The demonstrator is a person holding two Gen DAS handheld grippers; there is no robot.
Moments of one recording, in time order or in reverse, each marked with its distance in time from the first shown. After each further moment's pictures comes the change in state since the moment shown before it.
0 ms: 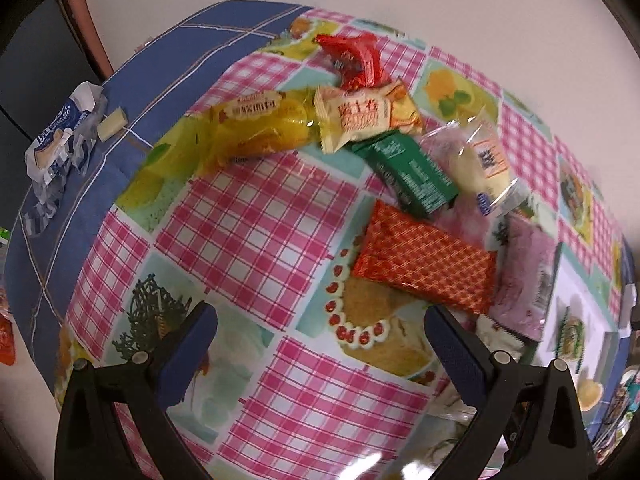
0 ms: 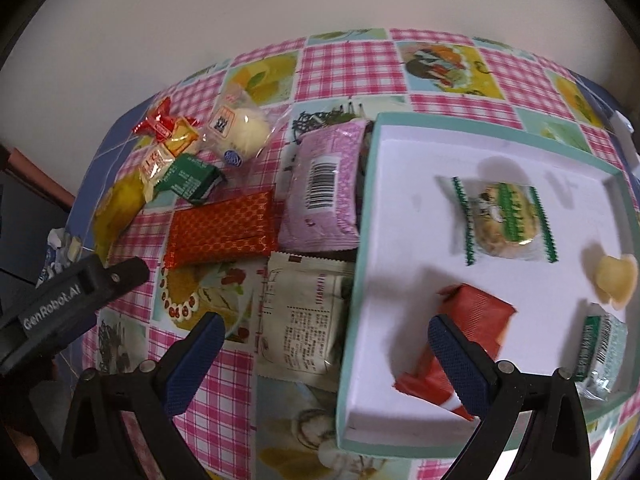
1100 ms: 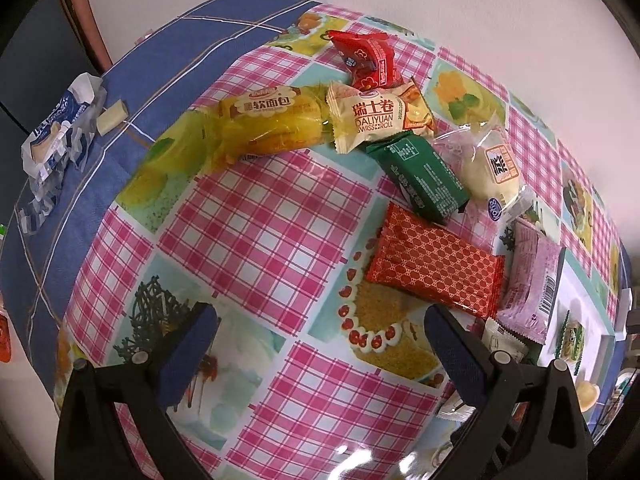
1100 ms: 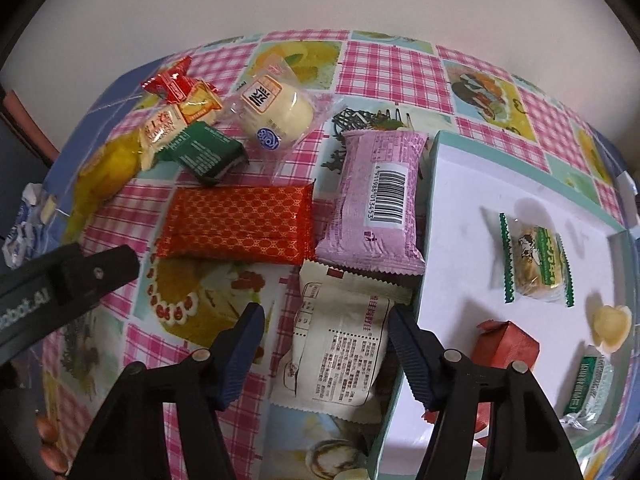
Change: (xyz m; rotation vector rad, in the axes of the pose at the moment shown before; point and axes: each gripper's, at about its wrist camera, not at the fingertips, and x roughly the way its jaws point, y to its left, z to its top) left arm 0.004 0.015 0.004 -0.020 0.009 -0.028; right arm 0.023 0.049 0.004 -0.160 -0.005 -0.128
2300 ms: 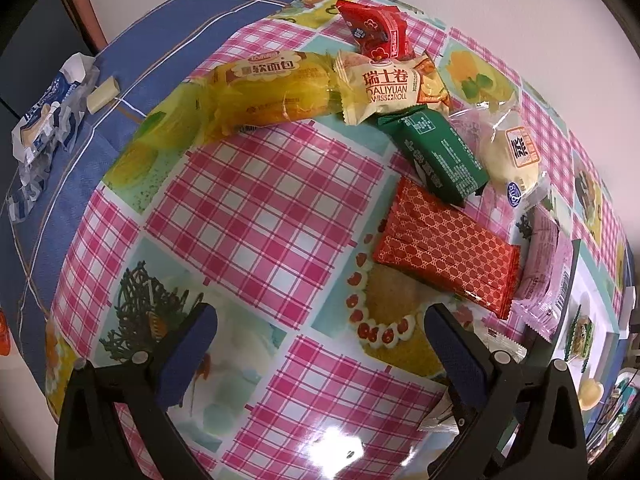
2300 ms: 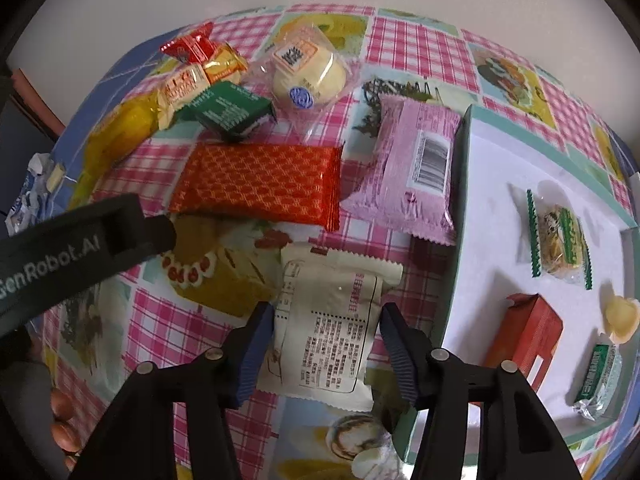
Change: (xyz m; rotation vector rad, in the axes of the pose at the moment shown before) left arm 0.030 0.000 -0.007 -0.015 0.062 0.003; right arm 0.006 0.013 -0.009 -0.046 0.082 0.033
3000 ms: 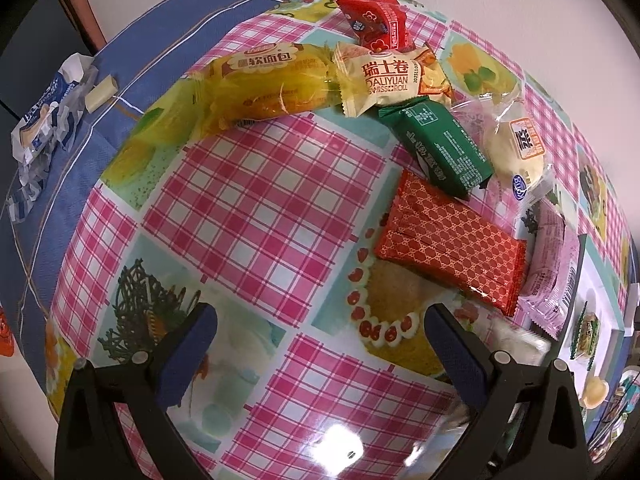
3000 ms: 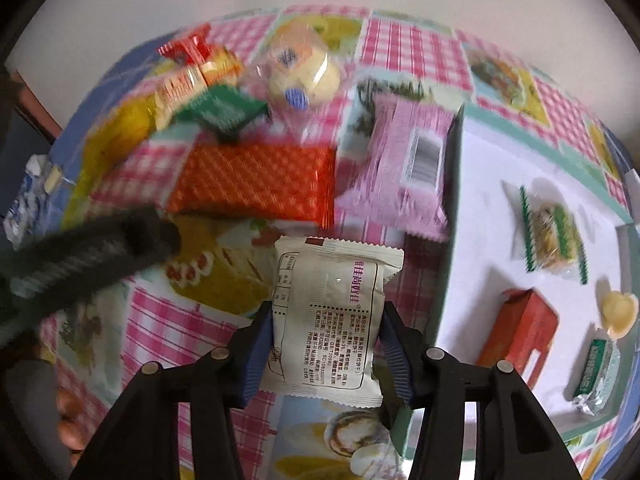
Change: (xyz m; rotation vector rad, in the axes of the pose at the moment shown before) left arm 0.004 0.001 -0.001 0.010 0.009 0.011; right arm -0.006 -0.003 0.002 0.009 -0.038 -0.003
